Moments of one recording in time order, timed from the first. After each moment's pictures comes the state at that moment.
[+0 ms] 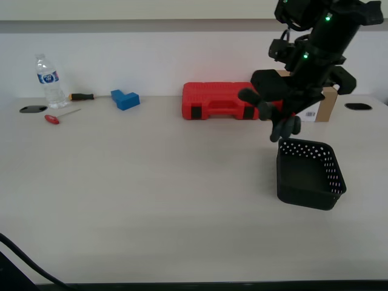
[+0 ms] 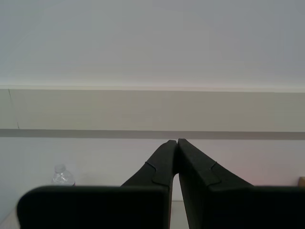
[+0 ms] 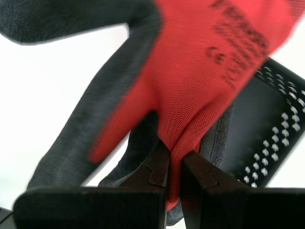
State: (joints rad) arm 0 0.45 1.75 0.94 -0.43 -0.02 0.16; arm 1 0.00 1.05 0.52 0.60 -0.02 0.00
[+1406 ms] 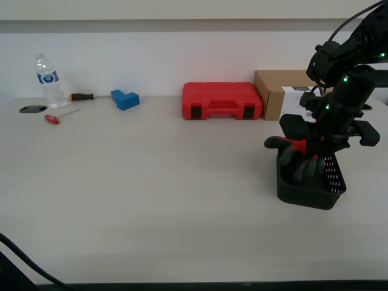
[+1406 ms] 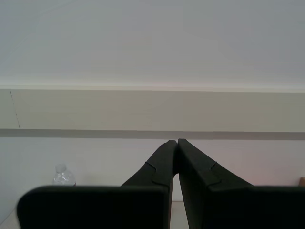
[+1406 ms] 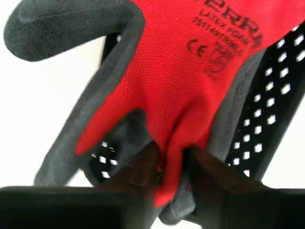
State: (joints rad) arm 0 0.20 2.03 0.84 -0.22 -0.09 0.19; arm 1 0.00 1.05 0.52 0.60 -0.01 0.00
